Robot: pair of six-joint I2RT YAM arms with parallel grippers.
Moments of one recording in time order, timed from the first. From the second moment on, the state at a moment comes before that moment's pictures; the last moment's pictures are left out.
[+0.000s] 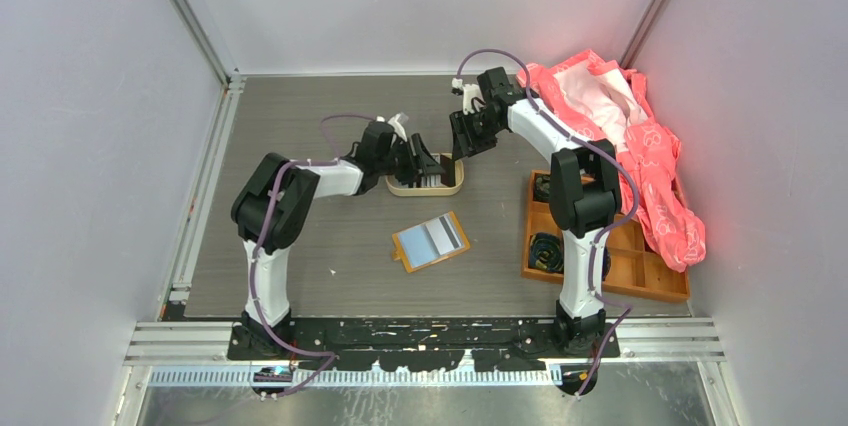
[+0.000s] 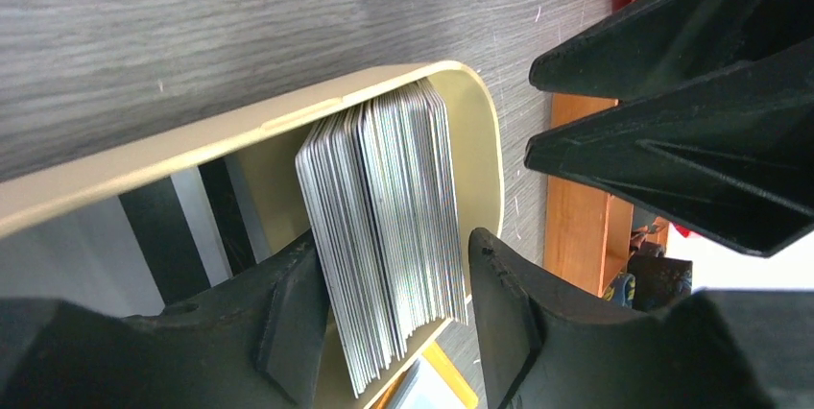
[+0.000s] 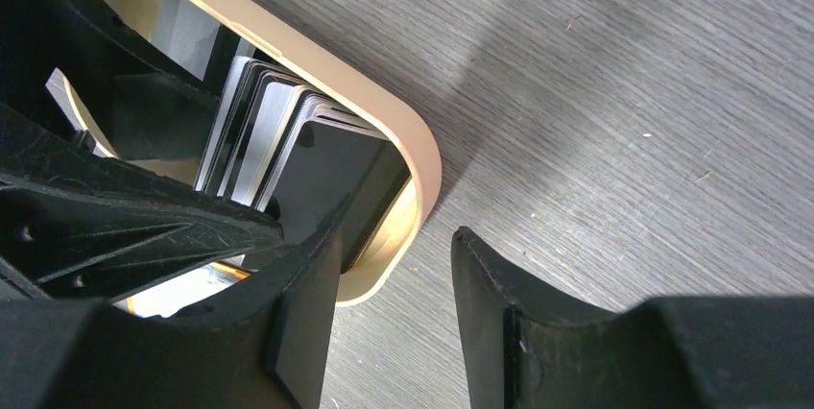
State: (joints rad) left arm -0.53 2.03 1.17 0.32 0.42 -0.82; right arm 0.31 2.08 1.70 -0.71 -0.40 -0.05
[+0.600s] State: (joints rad) left arm -0.50 1.95 1.11 0.27 0.39 -0.78; right arm 0.31 2.08 1.70 -0.71 -0.40 -0.05
